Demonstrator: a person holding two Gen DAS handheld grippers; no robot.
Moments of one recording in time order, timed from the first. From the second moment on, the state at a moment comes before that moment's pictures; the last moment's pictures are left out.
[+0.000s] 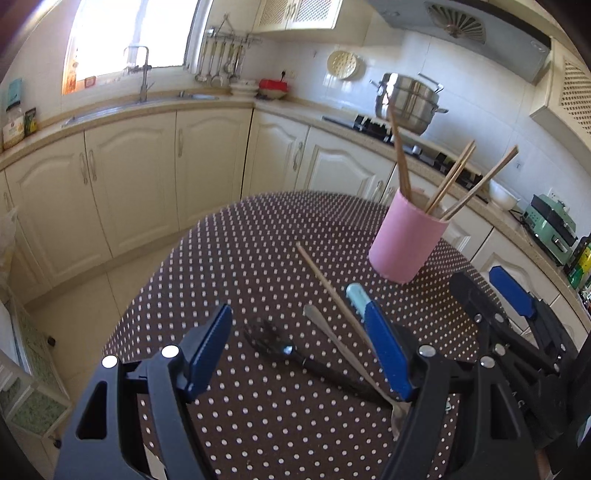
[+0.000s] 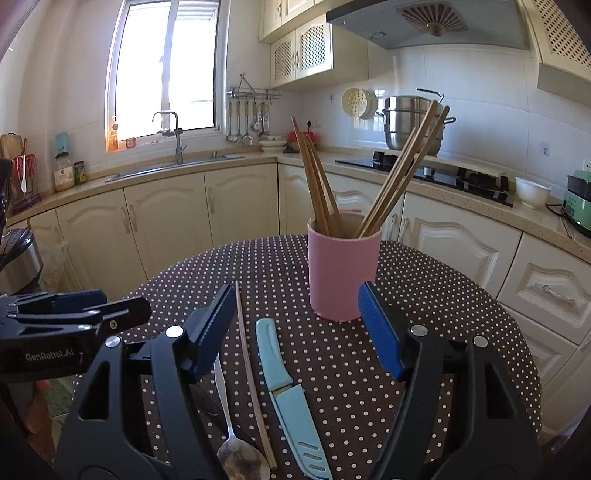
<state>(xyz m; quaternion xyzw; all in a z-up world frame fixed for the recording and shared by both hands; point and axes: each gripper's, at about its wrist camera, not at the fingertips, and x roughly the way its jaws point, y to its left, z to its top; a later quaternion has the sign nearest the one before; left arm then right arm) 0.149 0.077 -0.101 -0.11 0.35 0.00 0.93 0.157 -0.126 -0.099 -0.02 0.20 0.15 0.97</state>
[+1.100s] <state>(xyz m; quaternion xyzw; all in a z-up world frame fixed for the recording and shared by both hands) 0.191 0.060 -0.161 -0.17 0.52 0.01 0.83 0.180 -0.171 -0.120 0.01 0.28 0.17 0.95</state>
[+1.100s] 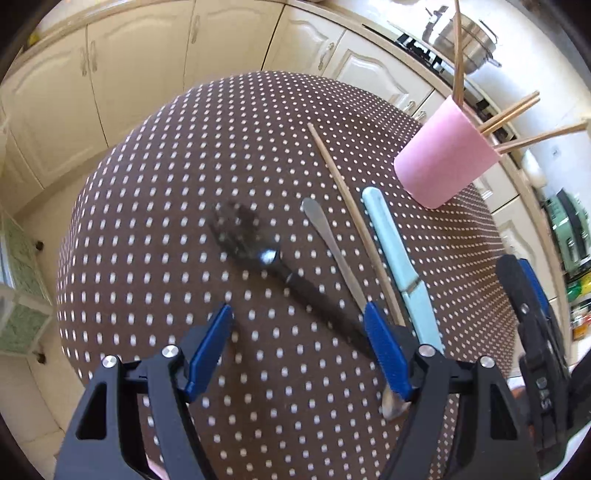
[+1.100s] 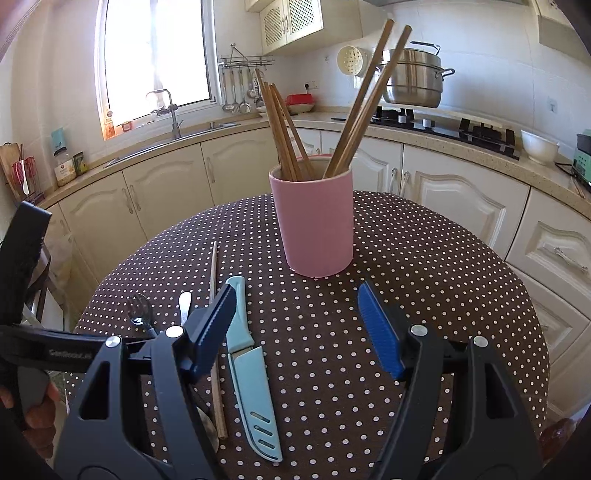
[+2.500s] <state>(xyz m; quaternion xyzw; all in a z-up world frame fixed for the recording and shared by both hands) 0.253 0.107 -0.169 -0.08 0.48 -0.13 0.86 0.252 -0.093 -0.124 -0.02 0.42 0.17 0.89</state>
